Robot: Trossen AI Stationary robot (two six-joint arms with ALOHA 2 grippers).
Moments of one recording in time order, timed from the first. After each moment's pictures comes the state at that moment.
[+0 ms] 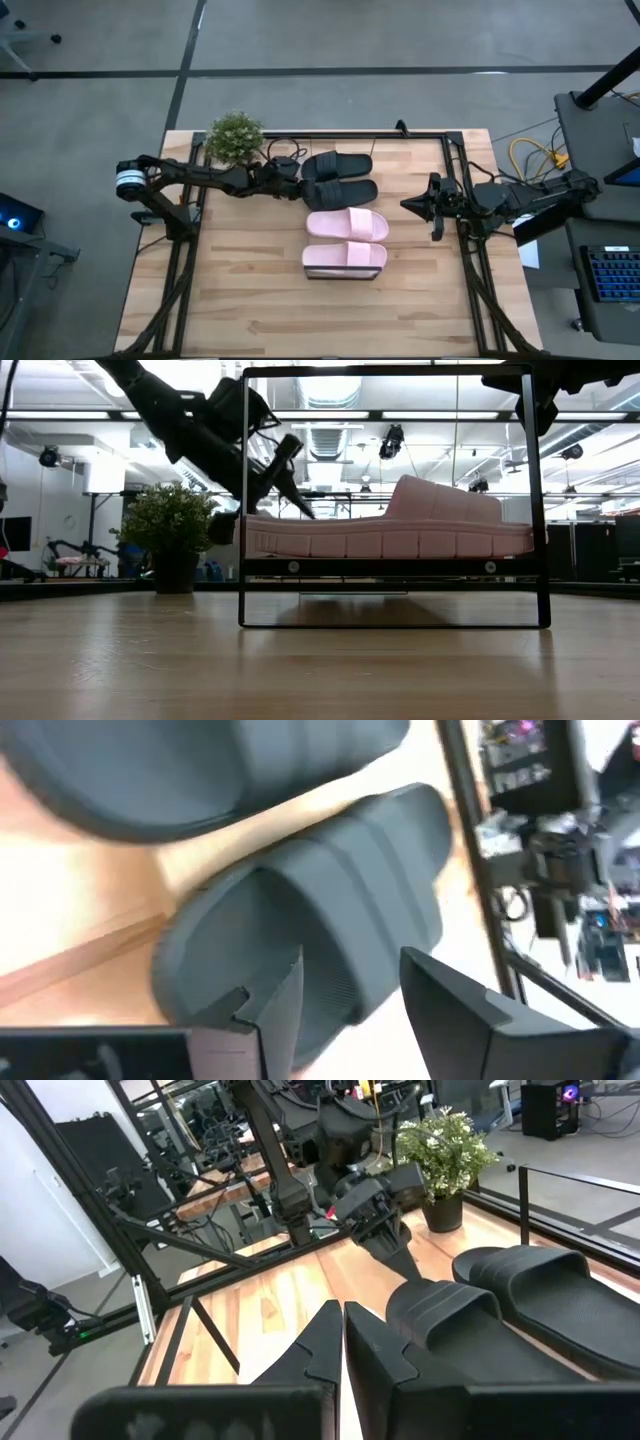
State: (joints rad) left arm 0.27 1.52 0.80 0.15 0.08 -1.08; right arm 0.26 0.50 0.47 -0.10 0.36 0.39
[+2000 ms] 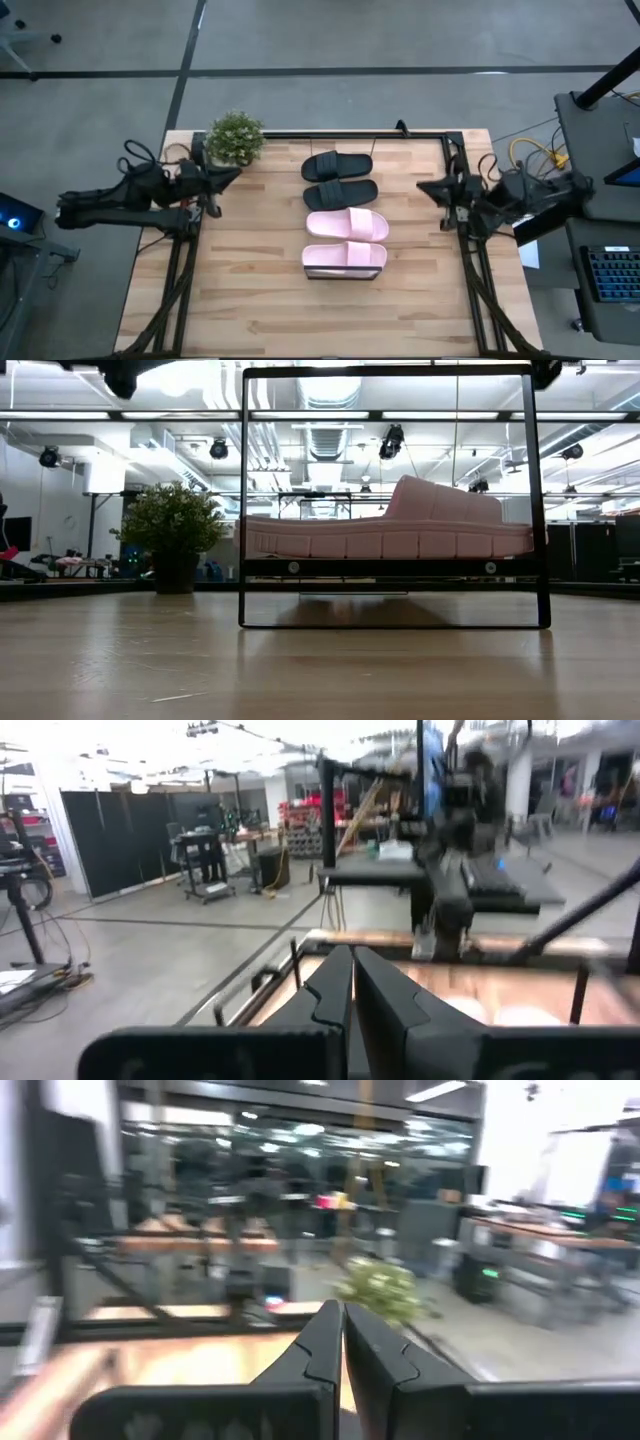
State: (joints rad) left arm 0.04 0.43 0.55 -0.07 -0.27 0.10; right arm 0.27 0.38 0.49 0.01 0.48 -0.13
